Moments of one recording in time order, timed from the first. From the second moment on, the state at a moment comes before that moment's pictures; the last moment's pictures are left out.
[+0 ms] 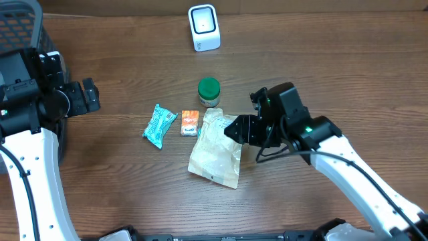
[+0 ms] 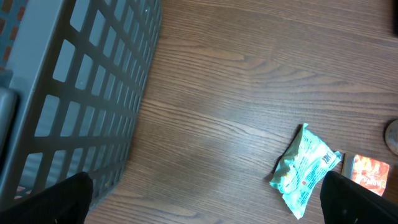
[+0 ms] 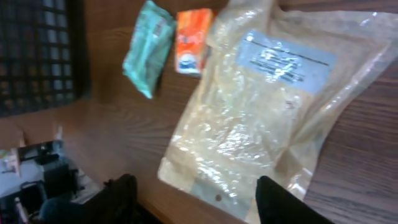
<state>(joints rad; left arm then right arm) 0.31 1.38 1.48 -1.08 -0.01 0.03 0.47 1.41 0.99 -0.59 -0.51 0.64</state>
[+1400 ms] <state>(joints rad) 0.31 1.38 1.48 -1.08 -0.01 0.03 0.44 1.71 0.74 -0.09 -0.55 0.67</state>
